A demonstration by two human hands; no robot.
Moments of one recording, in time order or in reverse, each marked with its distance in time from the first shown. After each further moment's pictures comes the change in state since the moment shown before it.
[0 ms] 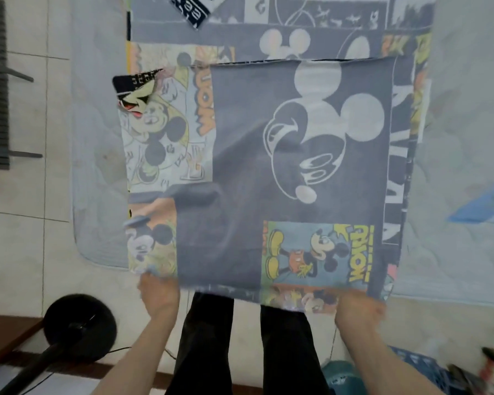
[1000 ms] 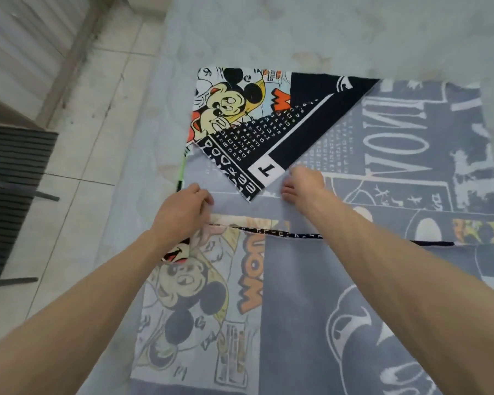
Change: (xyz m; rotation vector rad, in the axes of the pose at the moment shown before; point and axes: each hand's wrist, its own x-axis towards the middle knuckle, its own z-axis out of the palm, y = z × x) left_hand 0.251 0.500 -0.081 0.444 0.129 1.341; right_hand -0.039 -0.663 0.135 0.592 -0.504 -0.412
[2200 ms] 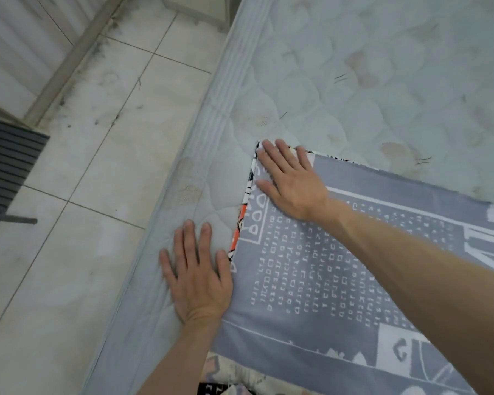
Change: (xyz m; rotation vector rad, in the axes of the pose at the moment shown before) left_hand 0.130 -0.086 0.062 0.019 0.450 -0.609; right_hand 0.188 -0.145 0.226 -1.654 -0.203 -1.292
